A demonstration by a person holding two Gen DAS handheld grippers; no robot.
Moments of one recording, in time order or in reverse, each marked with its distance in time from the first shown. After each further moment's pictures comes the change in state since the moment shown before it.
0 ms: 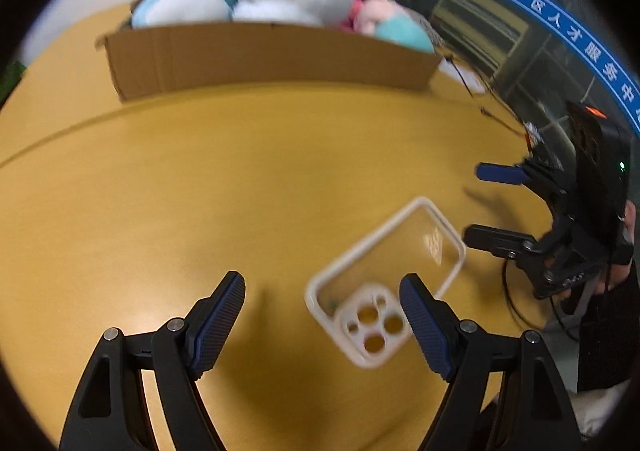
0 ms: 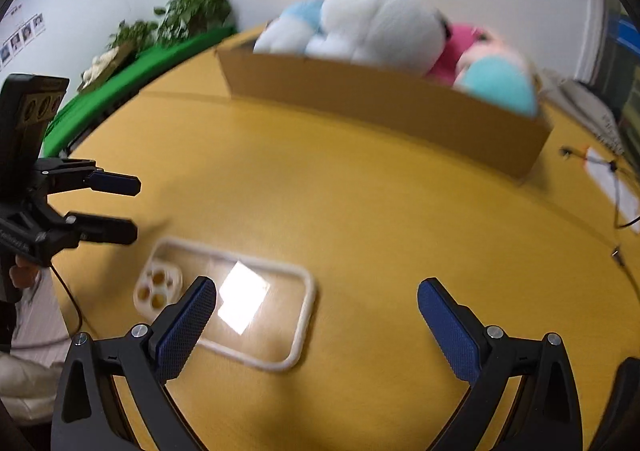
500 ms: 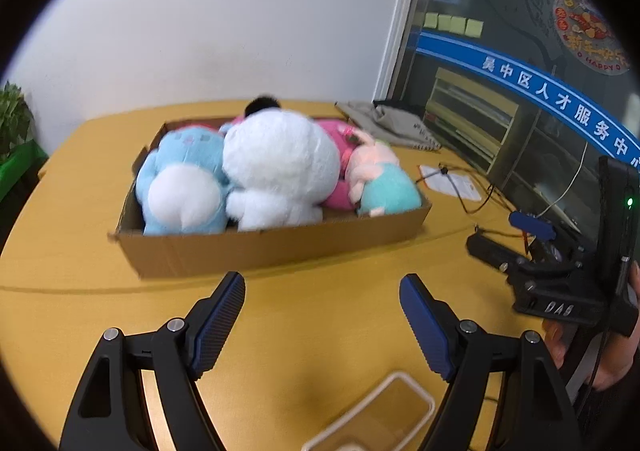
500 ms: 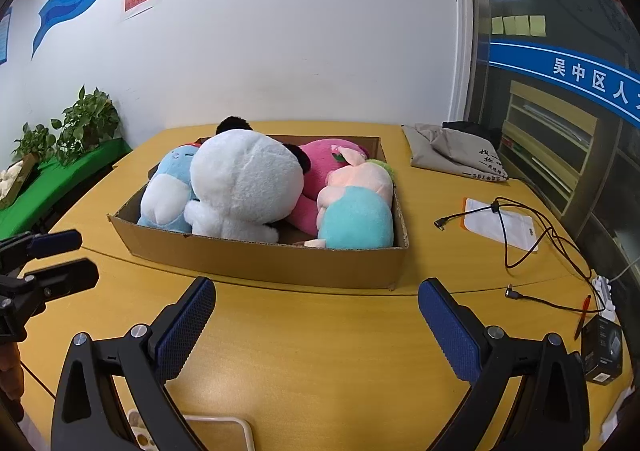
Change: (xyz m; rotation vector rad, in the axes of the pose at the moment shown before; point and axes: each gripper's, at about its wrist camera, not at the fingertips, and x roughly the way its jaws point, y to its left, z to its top) left arm -0.062 -0.023 0.107 0.051 -0.330 0.081; right arm -0.088 -0.032 0.080 0.241 -0.334 -0.368
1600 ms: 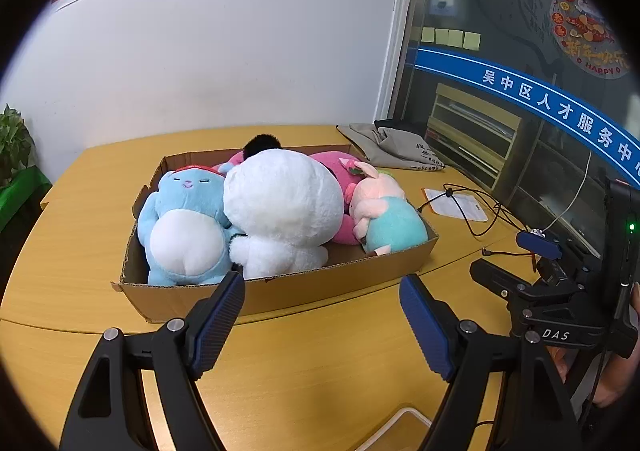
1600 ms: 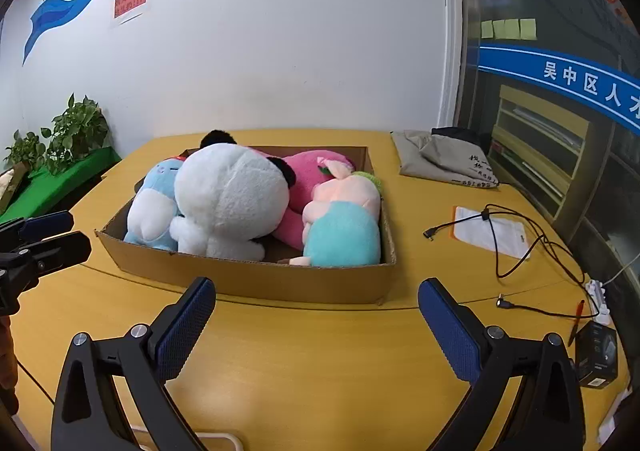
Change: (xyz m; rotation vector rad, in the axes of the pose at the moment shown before) left arm 0.003 -0.006 0.045 0.051 -0.092 0.018; right arm 0.005 -0.007 0.014 0.018 -0.027 -0.059
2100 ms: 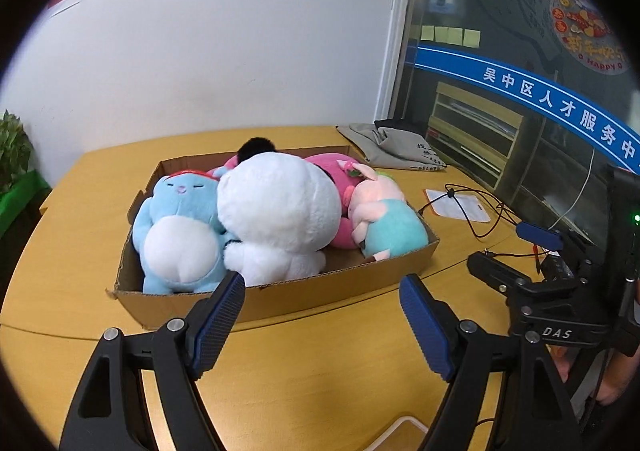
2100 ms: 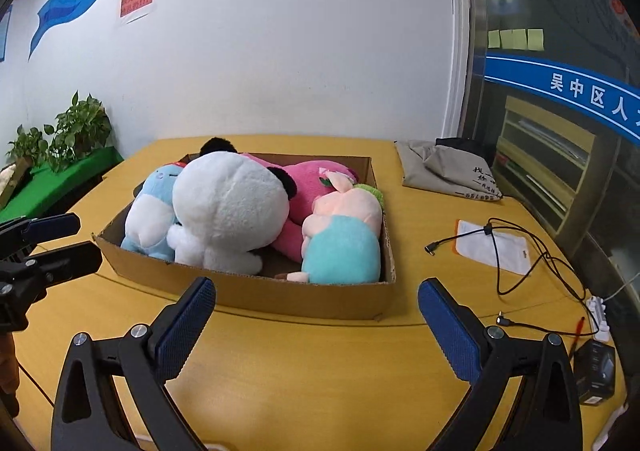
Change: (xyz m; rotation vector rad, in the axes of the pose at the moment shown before) left arm 0.008 -0.006 0.004 0.007 -0.002 0.009; right arm 0.005 -0.002 0.009 -0.024 -0.022 0.002
